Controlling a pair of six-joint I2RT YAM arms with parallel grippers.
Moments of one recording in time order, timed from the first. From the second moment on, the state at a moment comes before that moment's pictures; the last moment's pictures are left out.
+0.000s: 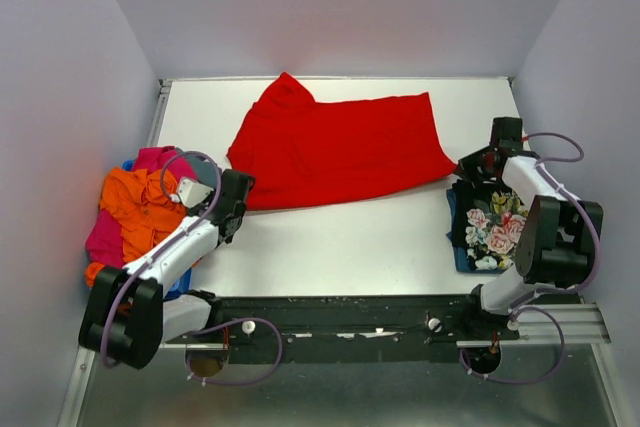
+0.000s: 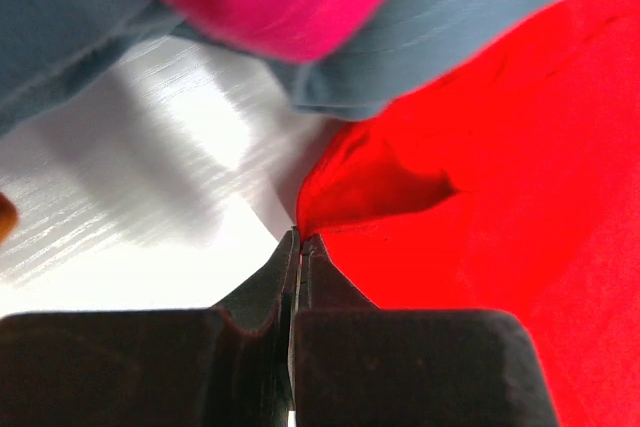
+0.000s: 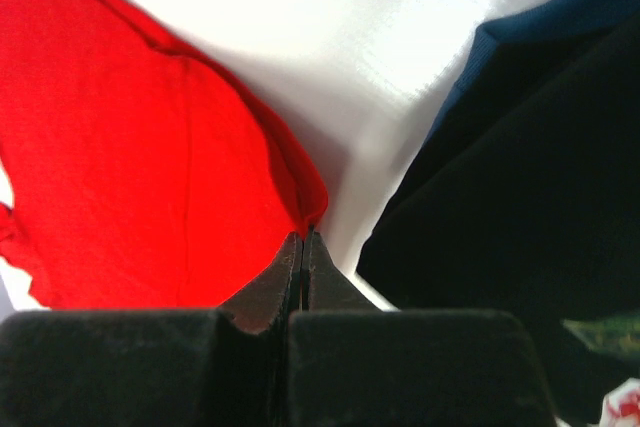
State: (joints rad) left arm -0.33 1.16 0.58 -0.38 -0.53 -1.44; right arm -0.16 1.58 1.00 -0.40 -0.07 0.99
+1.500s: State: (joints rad) left arm -0.27 1.12 1.13 -0.60 -0.54 -1.29; right arm -0.18 1.49 1.36 -0.60 -0.20 0.99
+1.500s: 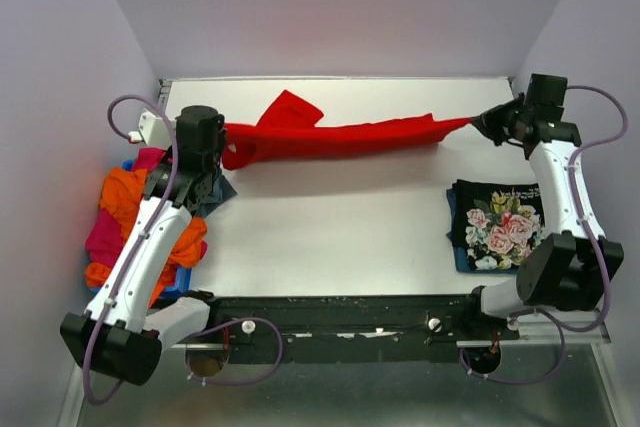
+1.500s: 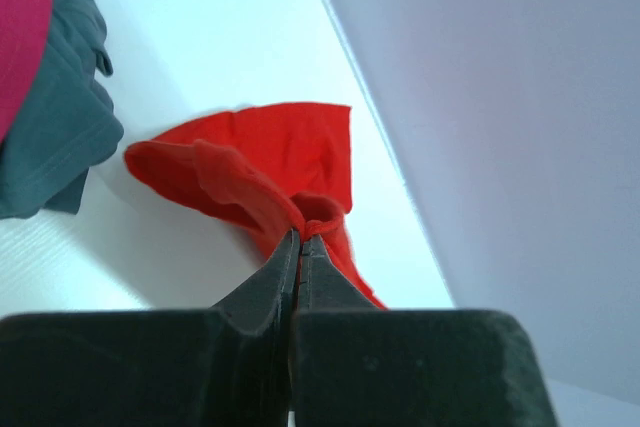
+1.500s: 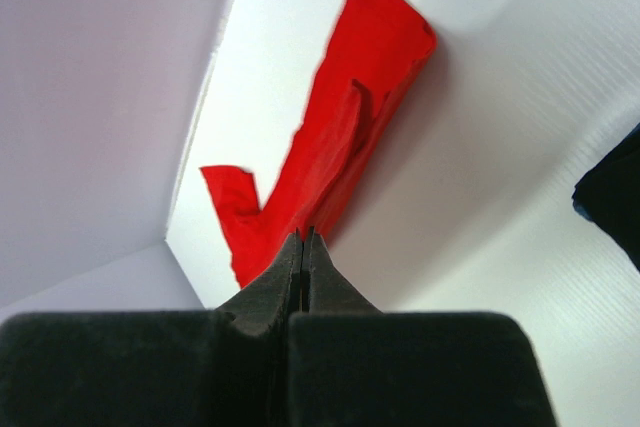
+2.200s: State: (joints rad) left arm -0.27 0.60 0.40 -0.69 -0.40 -1.38; right arm -0.20 1.40 0.86 -0.57 -0.21 0.96
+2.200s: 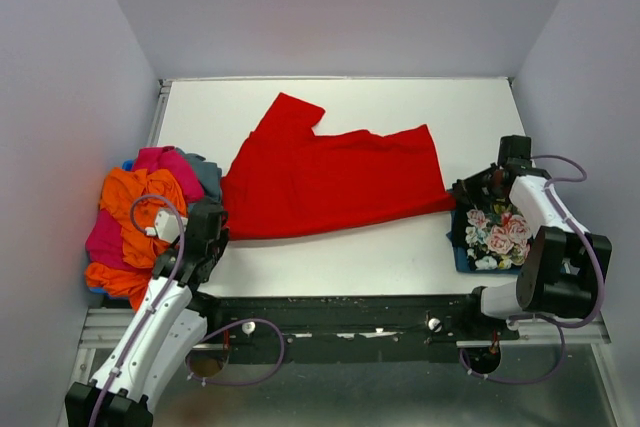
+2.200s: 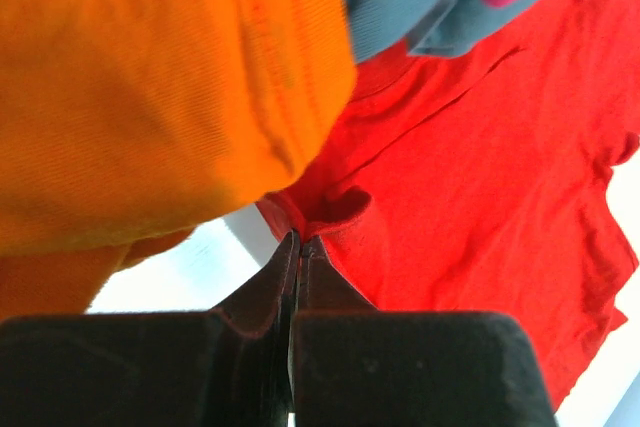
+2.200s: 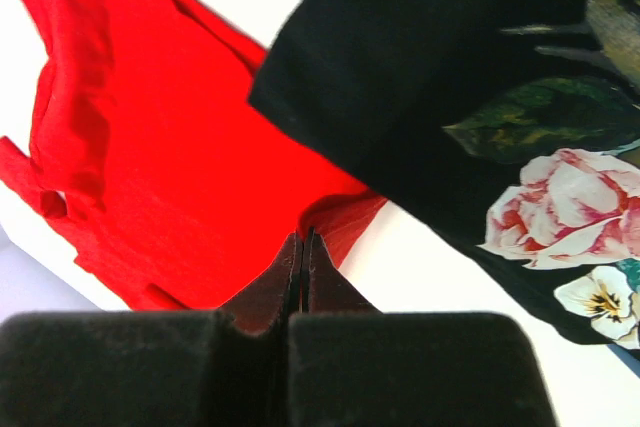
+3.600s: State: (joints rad) left arm -0.29 0.88 0.44 -0.34 -0.27 -1.08; right arm 0.46 1.78 1.20 -0.16 -0.31 0.69
